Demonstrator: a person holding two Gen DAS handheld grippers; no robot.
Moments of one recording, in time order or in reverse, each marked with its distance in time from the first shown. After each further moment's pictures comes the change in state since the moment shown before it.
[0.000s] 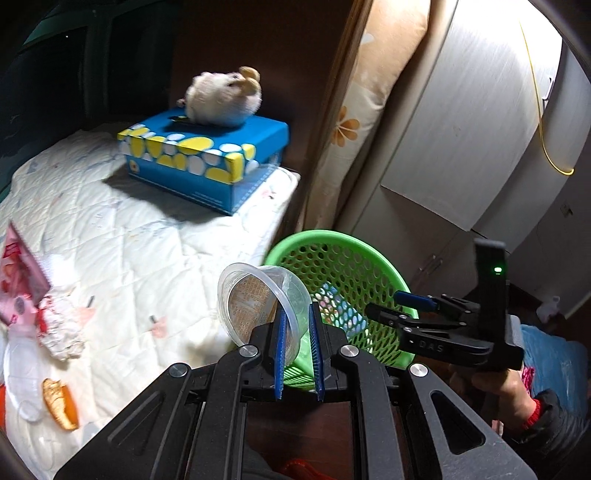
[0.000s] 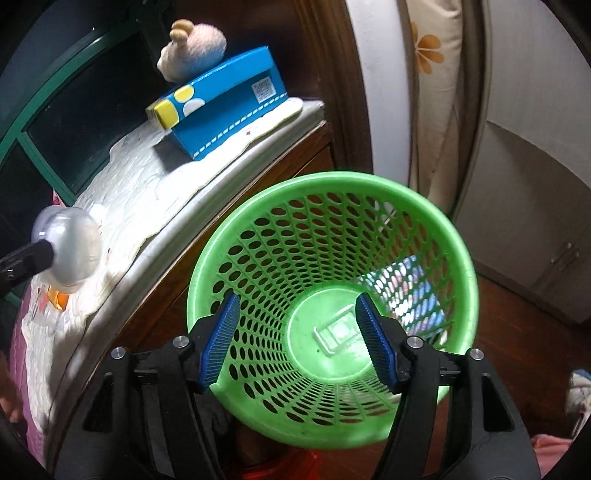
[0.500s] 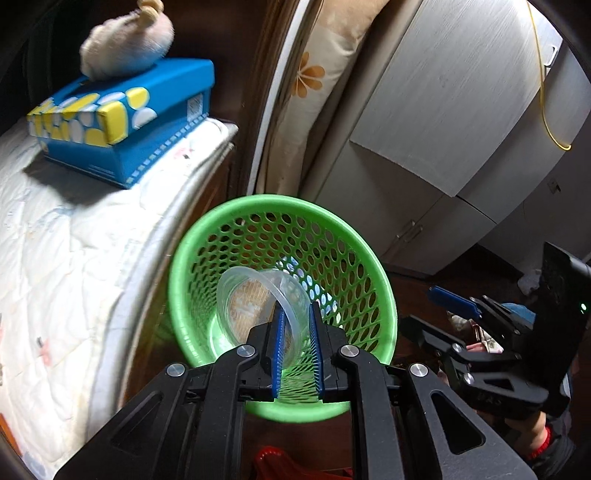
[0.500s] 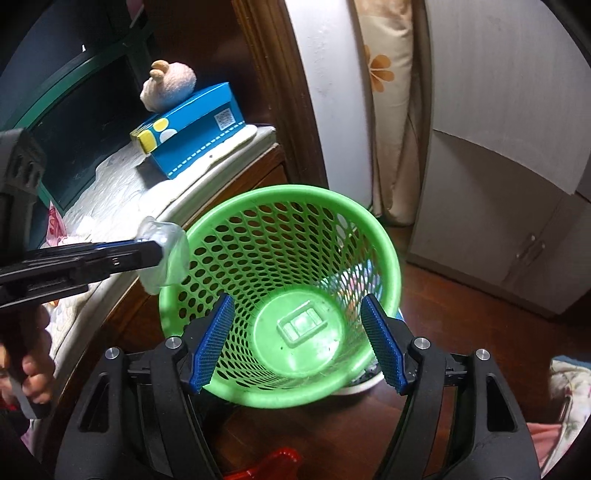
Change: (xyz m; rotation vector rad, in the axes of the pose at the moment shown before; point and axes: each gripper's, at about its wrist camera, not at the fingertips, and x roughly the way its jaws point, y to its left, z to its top) left arm 0.097 -0.052 0.012 0.034 0.167 -0.103; right arm -0.045 -0.039 -0.028 0.042 -0.079 -0.073
